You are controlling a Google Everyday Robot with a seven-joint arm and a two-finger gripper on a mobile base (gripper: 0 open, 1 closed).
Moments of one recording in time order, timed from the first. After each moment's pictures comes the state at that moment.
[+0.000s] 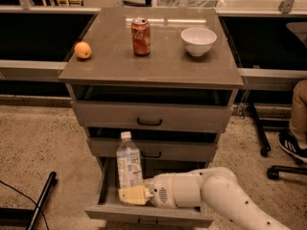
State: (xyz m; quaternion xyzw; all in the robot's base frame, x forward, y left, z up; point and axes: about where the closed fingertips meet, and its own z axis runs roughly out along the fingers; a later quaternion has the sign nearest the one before) arm 0.377 0.066 0.641 -0.80 -0.22 -0.23 0.51
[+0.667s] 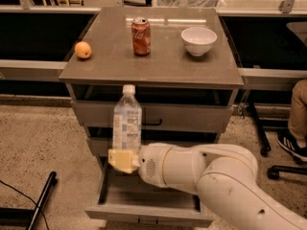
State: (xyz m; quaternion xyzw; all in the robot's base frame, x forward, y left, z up) arm 0.404 0.077 0.790 -0.82 -0.16 -0.35 0.43
